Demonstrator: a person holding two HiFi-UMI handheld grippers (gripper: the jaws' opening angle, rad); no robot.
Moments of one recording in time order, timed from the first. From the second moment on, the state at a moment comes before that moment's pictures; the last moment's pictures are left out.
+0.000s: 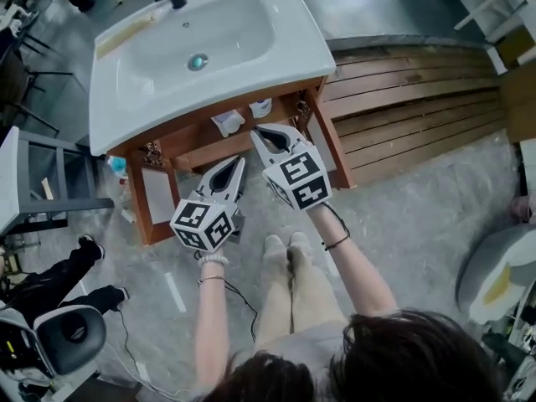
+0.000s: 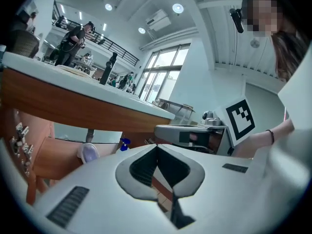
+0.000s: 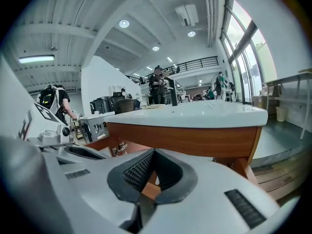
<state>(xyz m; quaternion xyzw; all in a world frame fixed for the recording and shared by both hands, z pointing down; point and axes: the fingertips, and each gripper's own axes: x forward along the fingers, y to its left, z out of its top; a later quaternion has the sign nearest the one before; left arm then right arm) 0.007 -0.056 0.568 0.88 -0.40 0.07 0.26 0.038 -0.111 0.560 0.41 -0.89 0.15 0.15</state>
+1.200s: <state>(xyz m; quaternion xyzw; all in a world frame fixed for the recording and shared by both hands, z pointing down) 0.009 -0.057 0.510 0.87 -0.42 0.04 0.26 0.051 -0.100 0.508 0.39 -0.90 0.18 0.13</state>
